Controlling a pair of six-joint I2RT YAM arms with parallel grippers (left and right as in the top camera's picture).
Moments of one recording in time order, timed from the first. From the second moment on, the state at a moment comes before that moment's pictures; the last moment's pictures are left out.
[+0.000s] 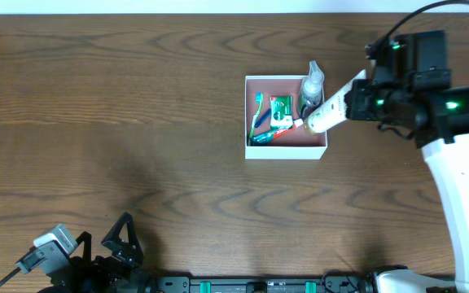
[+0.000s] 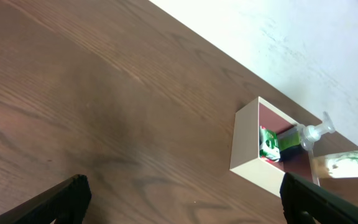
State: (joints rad) left arm -0.16 0.16 0.95 -1.24 -0.12 -0.64; right arm 0.17 1.43 1.53 -1.08 -0.14 0.26
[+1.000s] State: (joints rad) left arm -0.16 0.16 0.95 -1.24 -0.12 -0.64; right arm 0.32 1.59 1.36 -0.91 0.06 0.27
